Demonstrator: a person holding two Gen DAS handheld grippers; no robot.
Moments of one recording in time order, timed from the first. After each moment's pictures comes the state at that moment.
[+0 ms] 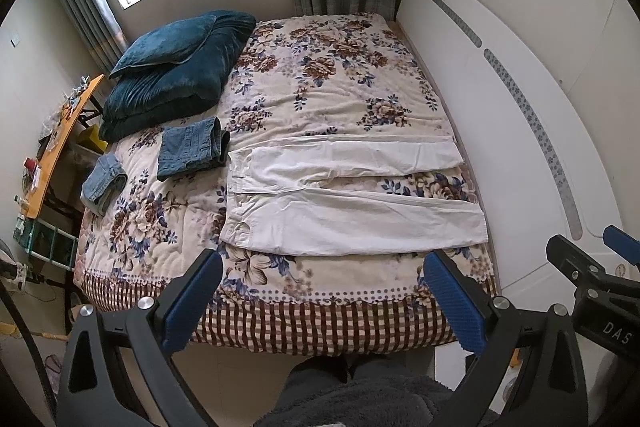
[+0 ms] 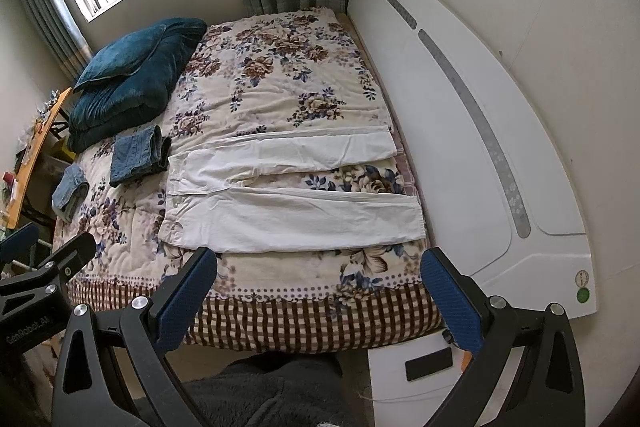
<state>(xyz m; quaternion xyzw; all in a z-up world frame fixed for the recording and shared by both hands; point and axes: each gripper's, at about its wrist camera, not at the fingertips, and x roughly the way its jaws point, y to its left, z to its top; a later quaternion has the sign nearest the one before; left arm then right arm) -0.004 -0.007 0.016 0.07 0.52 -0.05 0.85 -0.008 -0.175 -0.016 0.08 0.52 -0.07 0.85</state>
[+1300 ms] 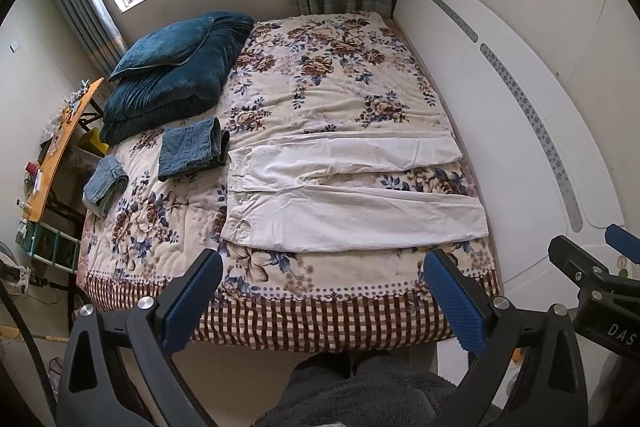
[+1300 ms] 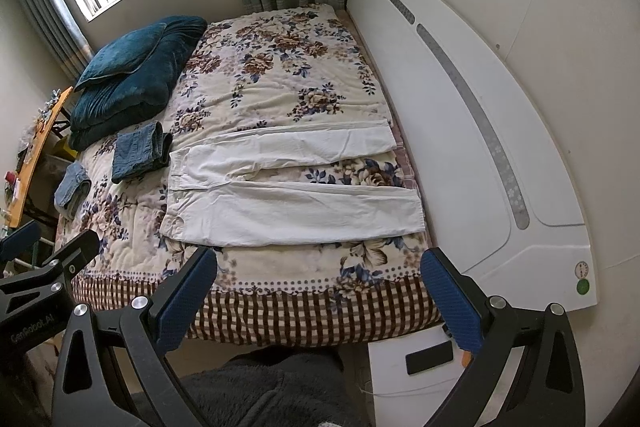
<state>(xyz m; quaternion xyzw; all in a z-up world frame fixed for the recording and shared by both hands) -0.013 -0.011 0.012 0.07 0.52 -0.05 0.85 -0.020 -0.175 -0.017 0.08 0.52 -0.07 0.85</state>
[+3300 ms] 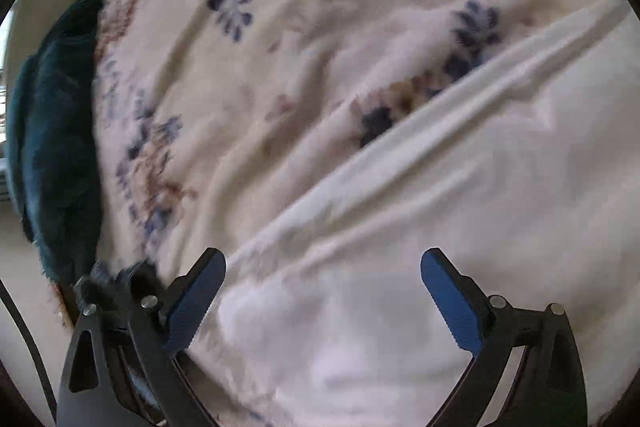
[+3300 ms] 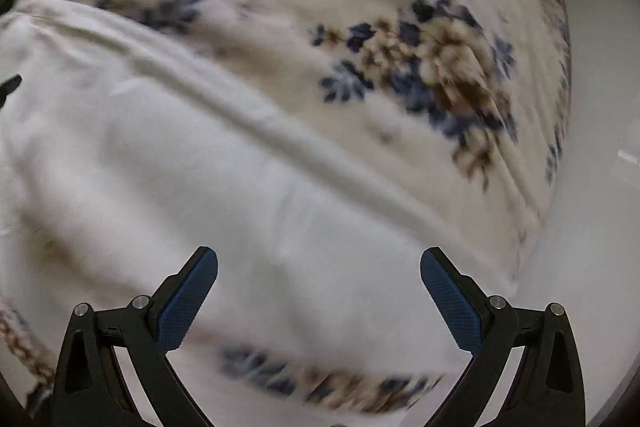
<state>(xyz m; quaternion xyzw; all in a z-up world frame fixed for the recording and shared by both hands) 0.540 0.018 -0.575 0.38 0.64 -0.12 0.66 0.619 -0.137 -0.645 -0.22 0.73 0.08 0.65</state>
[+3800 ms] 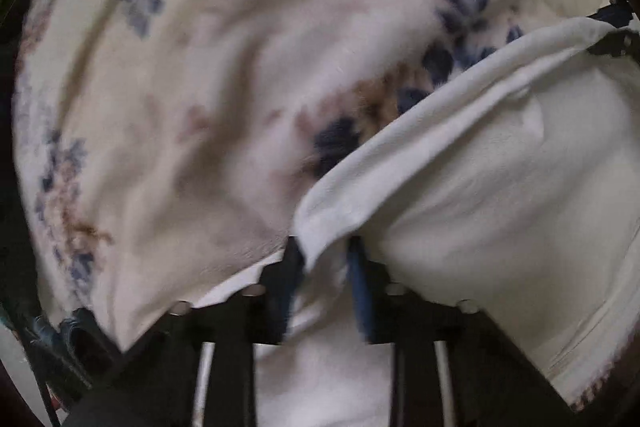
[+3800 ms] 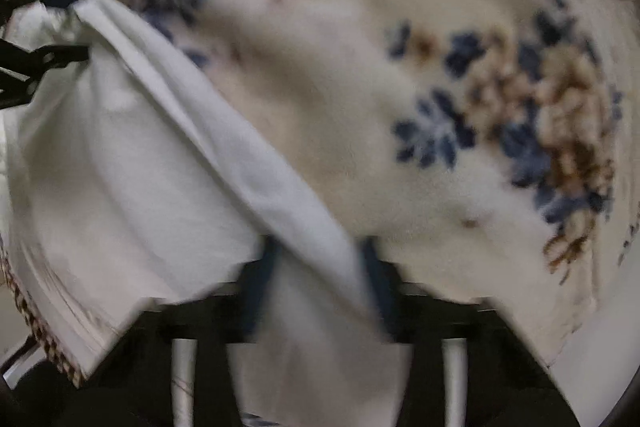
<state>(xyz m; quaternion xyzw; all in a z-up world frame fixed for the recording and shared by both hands) 0.551 0.030 -0.577 0.32 0.67 -0.21 0.64 0.641 -0.150 -0.684 -0.16 0.73 0.18 0.64</state>
